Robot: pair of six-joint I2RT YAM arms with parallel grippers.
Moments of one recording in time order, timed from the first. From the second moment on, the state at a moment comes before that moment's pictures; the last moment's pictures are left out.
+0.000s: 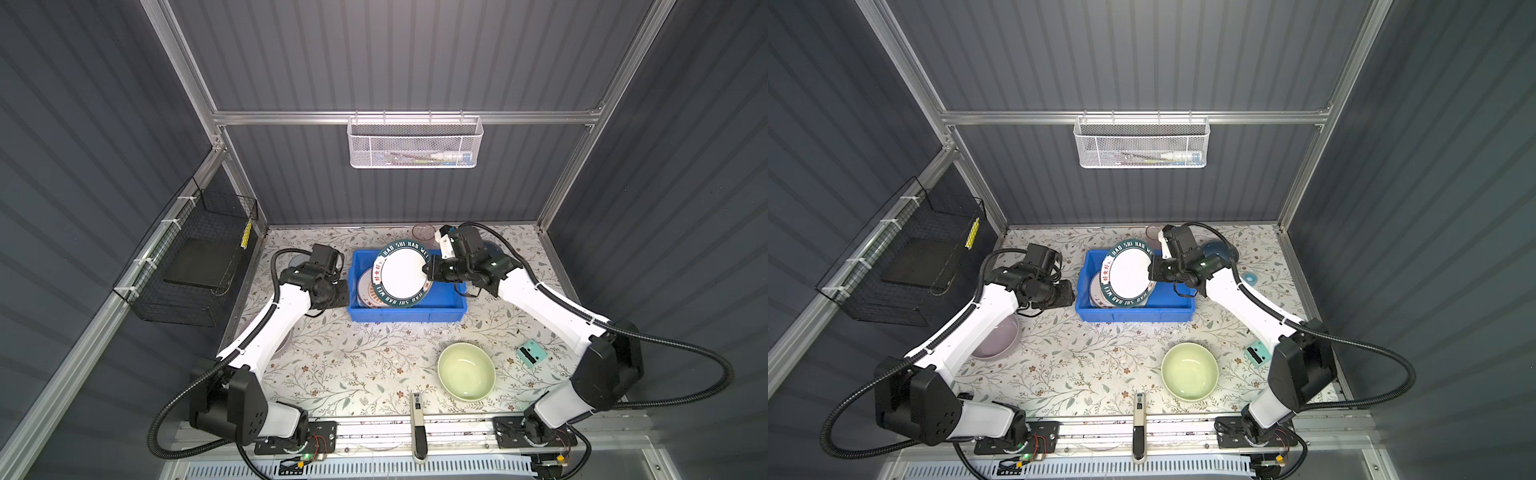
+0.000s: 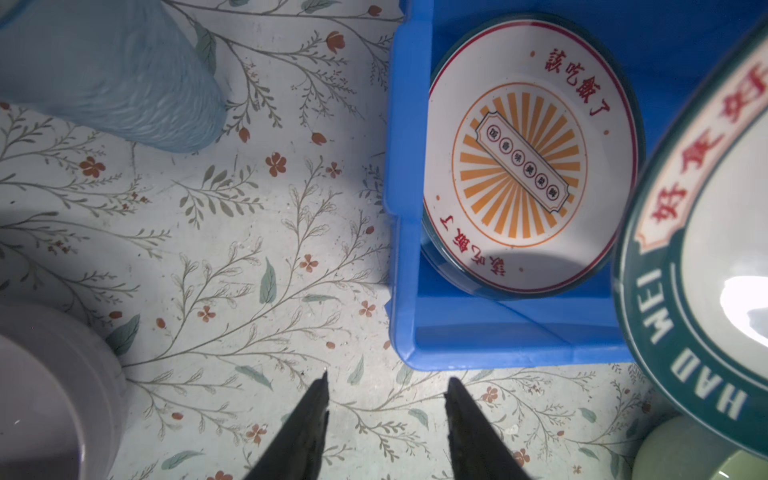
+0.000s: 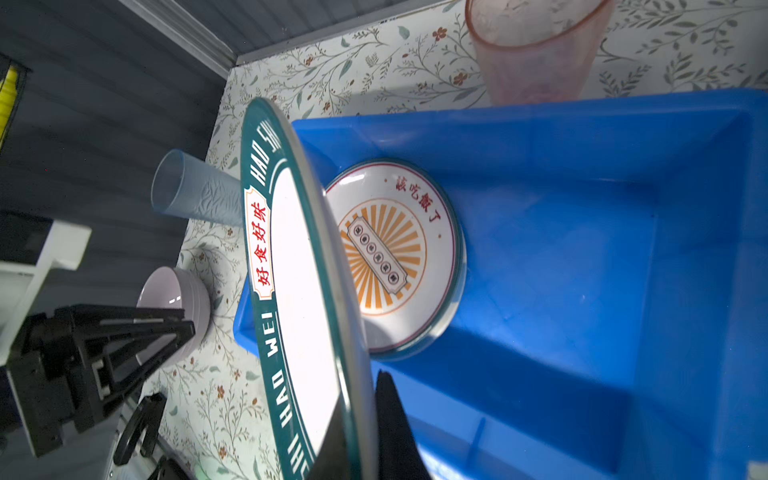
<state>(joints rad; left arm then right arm) -0.34 1.42 1.20 -0.89 0.04 -0.35 0.55 1.61 1.38 -0.48 -0.18 0.55</state>
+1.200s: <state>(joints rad) -0.33 1.65 1.24 -0.81 0.09 -0.31 0.55 1.93 1.40 -0.25 -0.31 0.75</state>
